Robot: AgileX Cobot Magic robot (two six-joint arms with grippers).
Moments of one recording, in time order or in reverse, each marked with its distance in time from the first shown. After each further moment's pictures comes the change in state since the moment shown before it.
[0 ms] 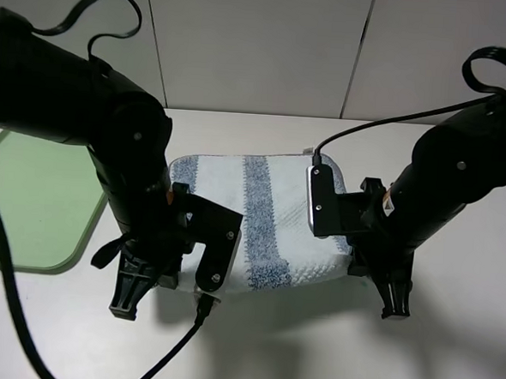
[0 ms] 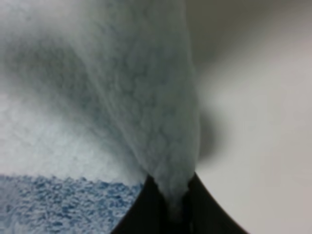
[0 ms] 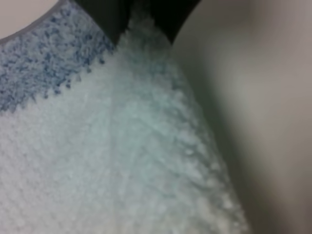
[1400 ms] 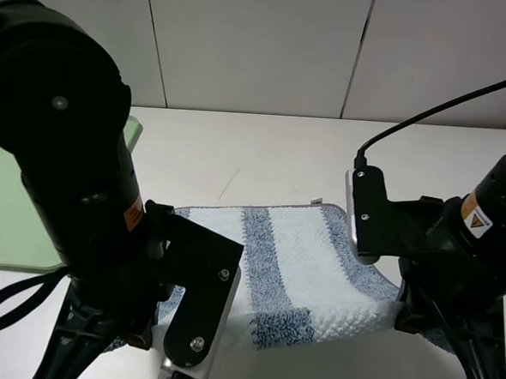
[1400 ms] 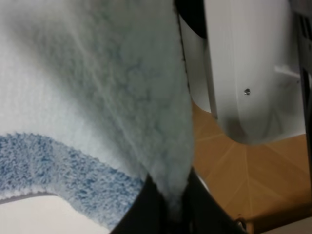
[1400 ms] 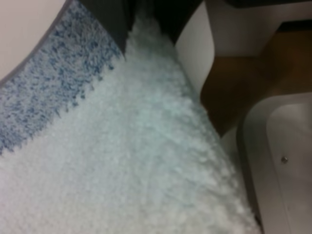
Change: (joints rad) left arm -0.196 -0.210 0.000 -0.097 0.303 -0.147; right arm 0.148 -0.355 0.000 0.116 0.472 0.185
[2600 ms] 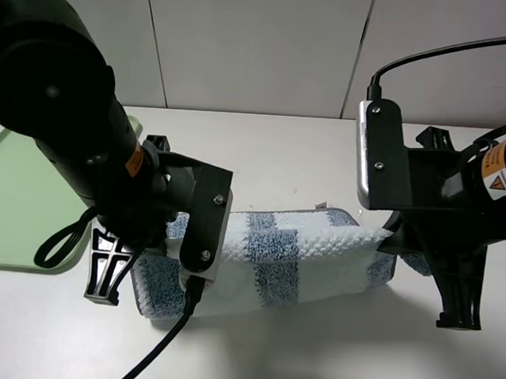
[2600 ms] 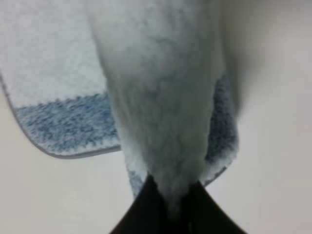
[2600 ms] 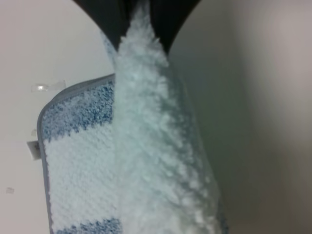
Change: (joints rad) left arm 0.124 -0.002 0.000 0.281 -0.238 -0.118; right arm -0.016 -0.059 0.000 -0.195 -0.270 0.000
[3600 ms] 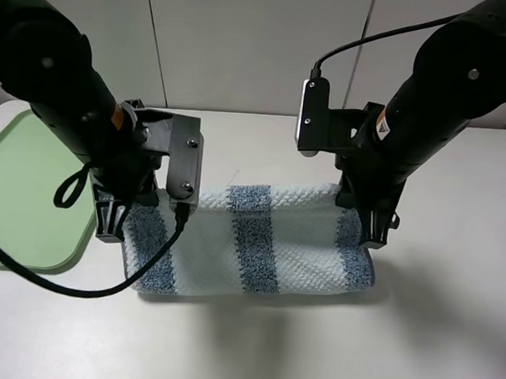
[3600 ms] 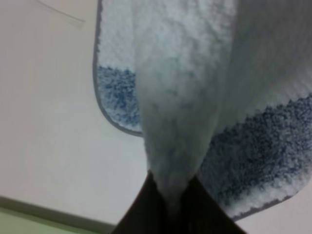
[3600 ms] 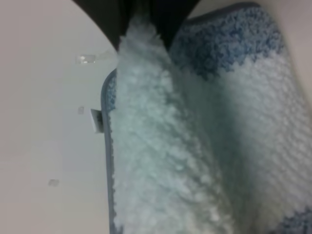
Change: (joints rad) left arm 0.229 0.061 0.007 0.015 -0.180 0.082; right arm -0.103 0.378 -0.238 -0.038 -0.086 -0.003
